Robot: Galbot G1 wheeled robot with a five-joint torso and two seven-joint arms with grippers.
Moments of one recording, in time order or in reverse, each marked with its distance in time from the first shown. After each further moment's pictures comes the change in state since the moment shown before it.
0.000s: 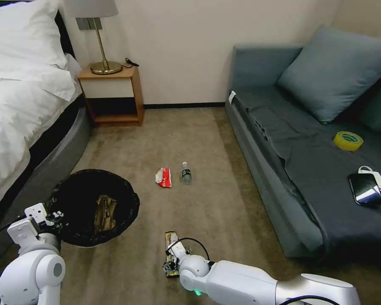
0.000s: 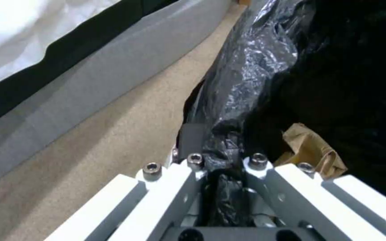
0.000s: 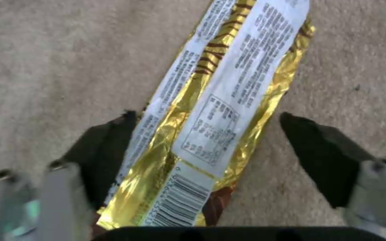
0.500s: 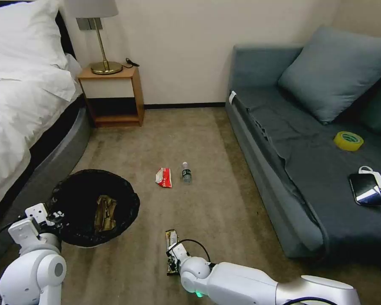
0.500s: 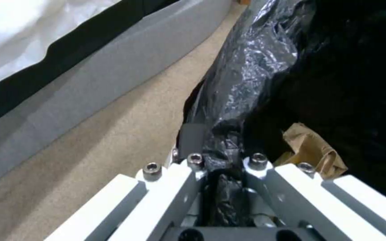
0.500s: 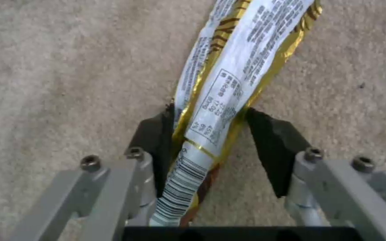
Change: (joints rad) left arm -0.002 -0.005 0.003 0.005 0.008 -0.003 -0.001; right arm -0.007 -0.007 -0.003 -0.003 -0.013 0.013 -0.012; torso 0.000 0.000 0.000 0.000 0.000
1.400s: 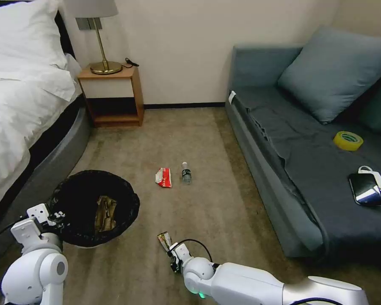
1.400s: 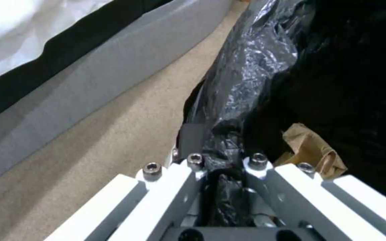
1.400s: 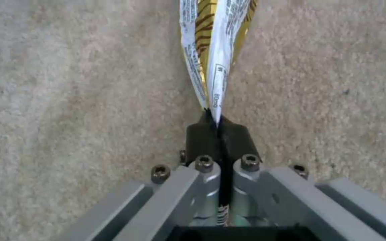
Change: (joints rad) left arm -0.007 -0.003 0.003 0.018 0.011 -0.006 0.005; right arm -0.005 -0.049 0.017 0.079 -0.002 0.027 -0.010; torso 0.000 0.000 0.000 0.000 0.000
